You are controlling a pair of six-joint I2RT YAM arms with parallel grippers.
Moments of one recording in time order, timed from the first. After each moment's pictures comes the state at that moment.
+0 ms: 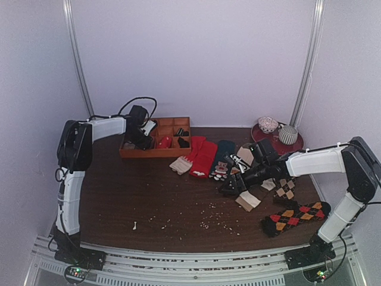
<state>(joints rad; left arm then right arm) -0.35 2.31 1.87 -0.55 -0.07 0.28 0.56 1.61 0.86 -0.12 -0.69 0.16</state>
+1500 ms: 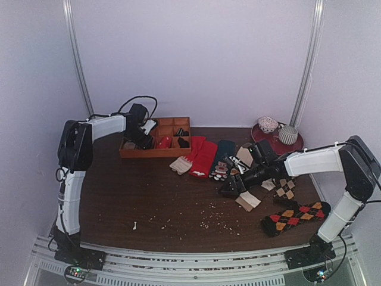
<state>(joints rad) -0.35 2.32 1.93 -0.61 -0.03 0.29 0.56 1.63 0.86 -0.13 -0.71 0.15</state>
